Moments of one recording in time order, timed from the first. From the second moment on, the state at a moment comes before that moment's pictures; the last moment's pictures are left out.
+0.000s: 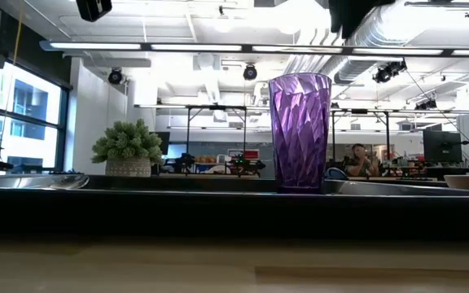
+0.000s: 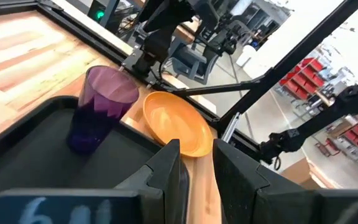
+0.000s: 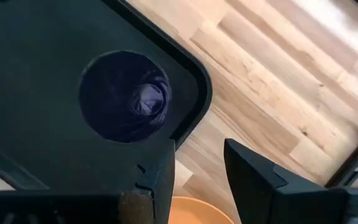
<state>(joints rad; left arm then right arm) -0.39 0.85 0.74 -0.11 -0.35 -0.70 0.07 1.60 1.78 -1.54 0.23 0.93</state>
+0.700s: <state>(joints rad) -0.25 0.85 0.74 -0.12 -0.36 -0.70 -0.07 1.59 1.47 -1.21 0.05 0.68</state>
